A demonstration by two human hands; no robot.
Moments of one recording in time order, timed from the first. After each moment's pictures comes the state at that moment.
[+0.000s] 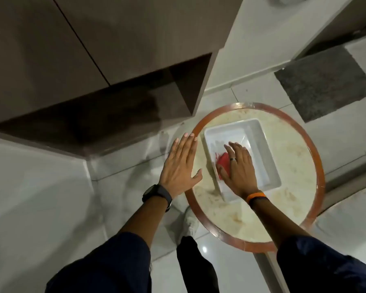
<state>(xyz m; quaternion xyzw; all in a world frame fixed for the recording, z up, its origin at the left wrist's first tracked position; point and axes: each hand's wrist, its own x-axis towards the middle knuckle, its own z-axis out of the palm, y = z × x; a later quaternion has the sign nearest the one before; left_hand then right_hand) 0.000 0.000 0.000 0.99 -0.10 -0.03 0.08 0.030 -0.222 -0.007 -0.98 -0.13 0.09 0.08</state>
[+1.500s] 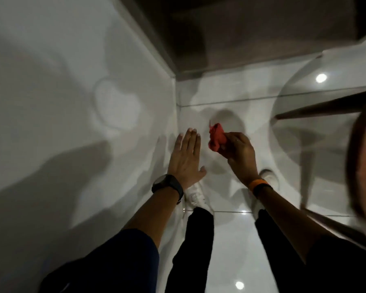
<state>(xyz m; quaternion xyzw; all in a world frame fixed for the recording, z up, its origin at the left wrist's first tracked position) -0.244 0.253 -0.191 0.92 0.10 -0.37 -0.04 -0.154 0.096 -0.235 -0.87 -0.17 0.27 0.37</state>
